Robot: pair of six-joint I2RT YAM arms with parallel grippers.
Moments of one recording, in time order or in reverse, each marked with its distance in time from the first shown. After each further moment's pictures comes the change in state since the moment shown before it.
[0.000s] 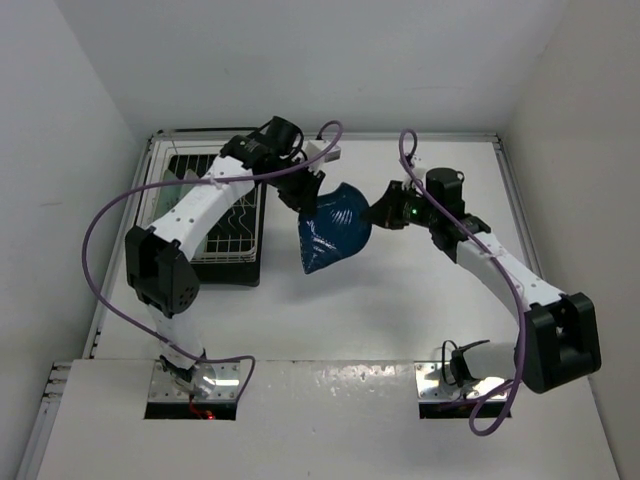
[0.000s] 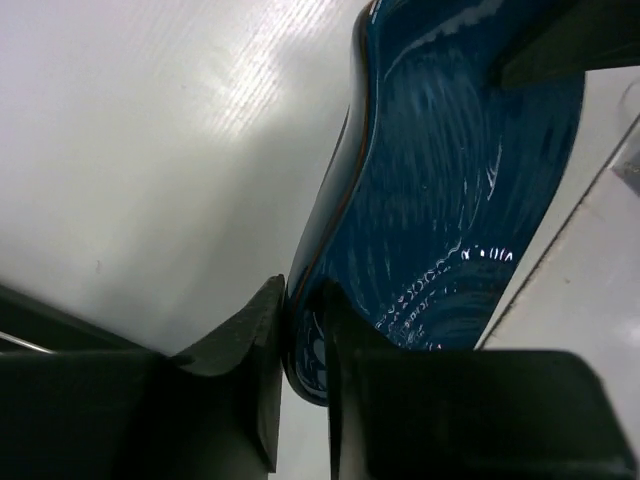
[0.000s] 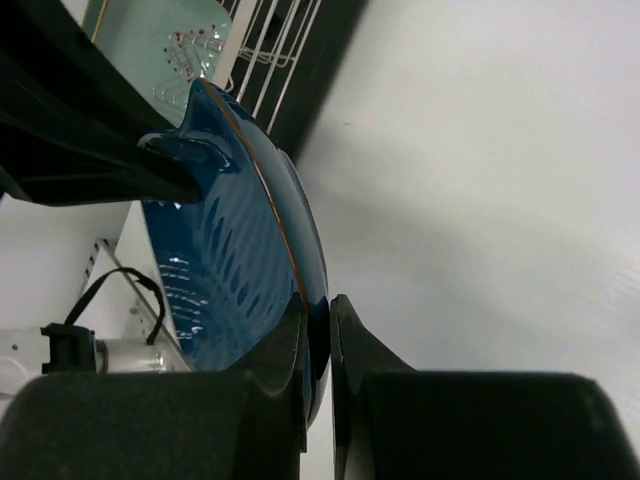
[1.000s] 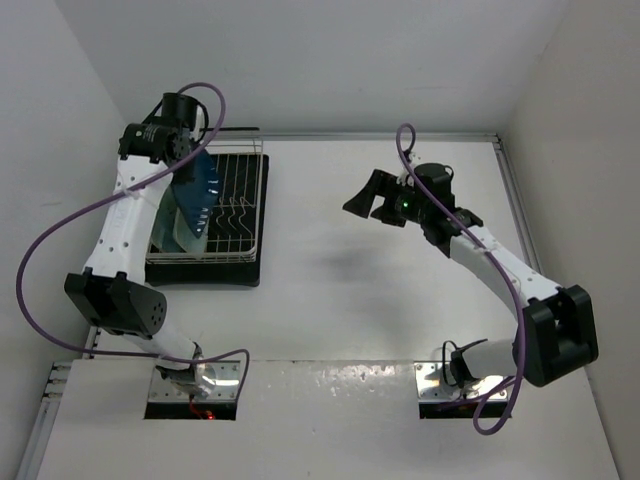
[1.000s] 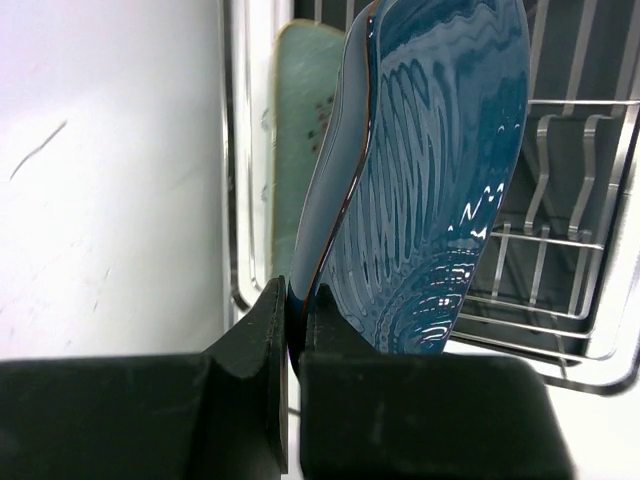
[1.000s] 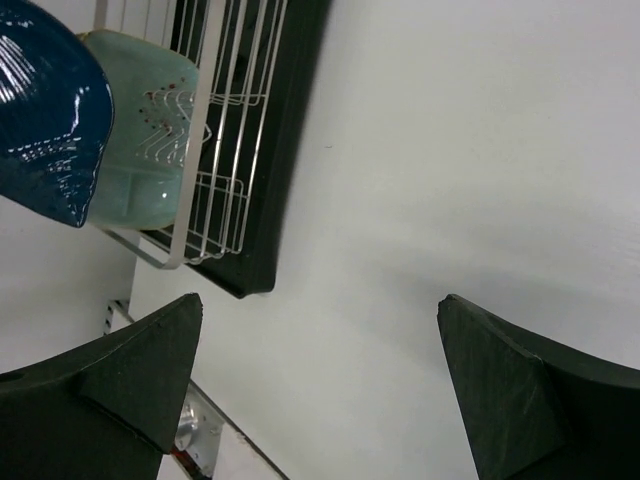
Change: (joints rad) left arm 0.377 -0.236 0.043 -0.211 -0.882 -0.188; right arm 0.061 0.044 0.069 -0.069 0.182 0.148
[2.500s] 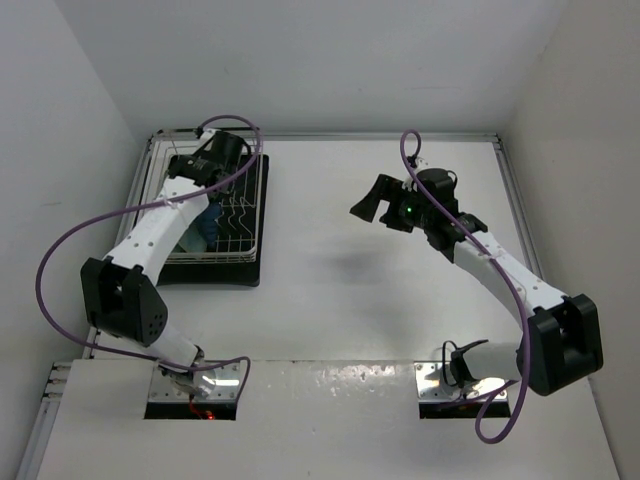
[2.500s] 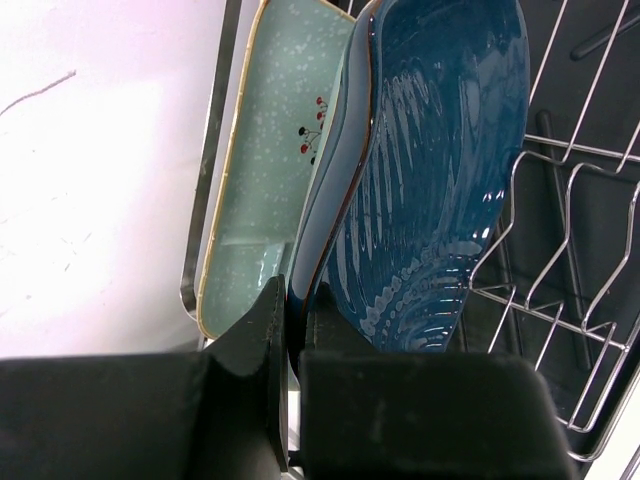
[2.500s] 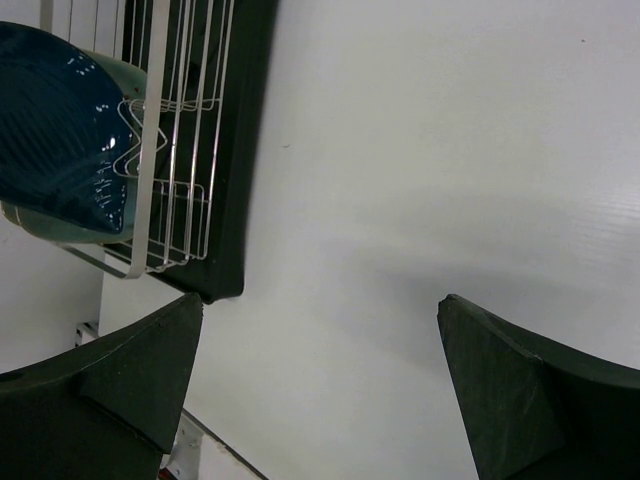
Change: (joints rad) left arm -0.161 -0.026 -0.391 0.282 -0.342 -0.238; right arm -0.001 -0.049 -0.032 -0.064 0.097 -0.008
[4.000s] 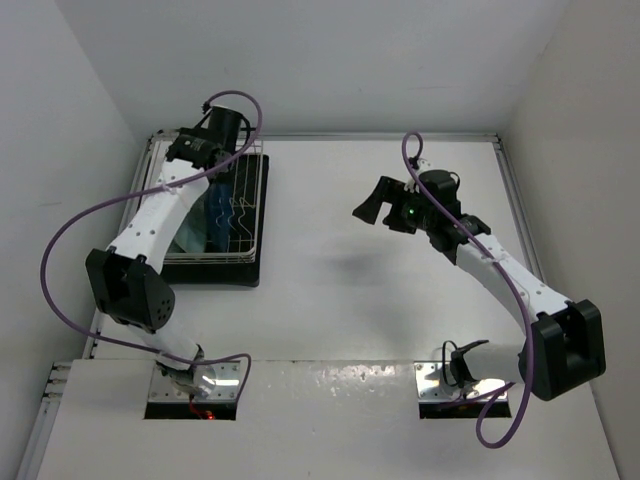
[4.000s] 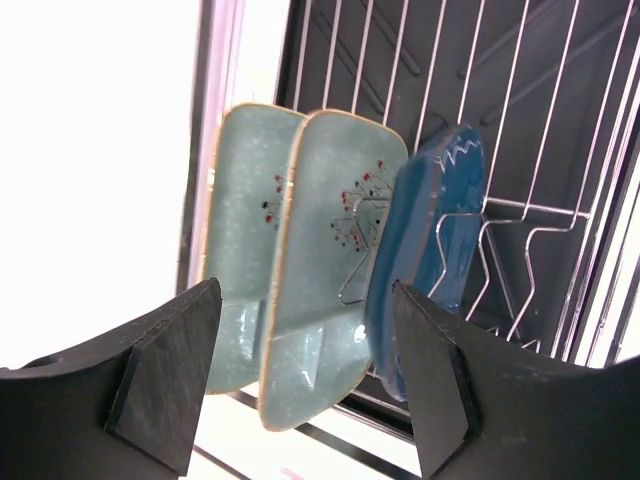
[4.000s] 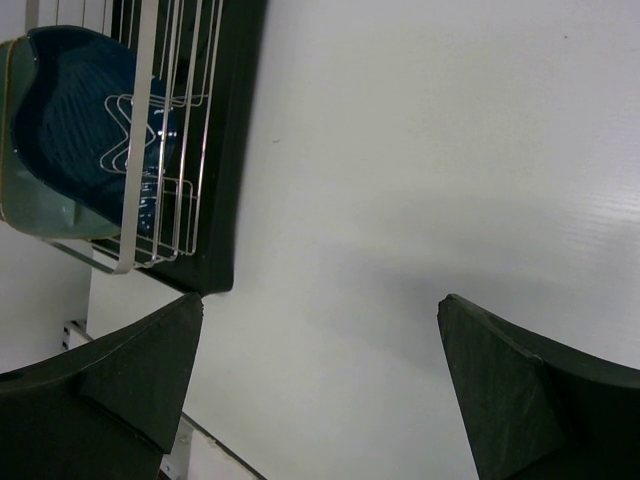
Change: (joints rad) left arm 0.009 0.098 0.209 -0.003 0.102 0.113; right arm -0.007 -0.026 -0.006 -0.029 0.018 -0.021
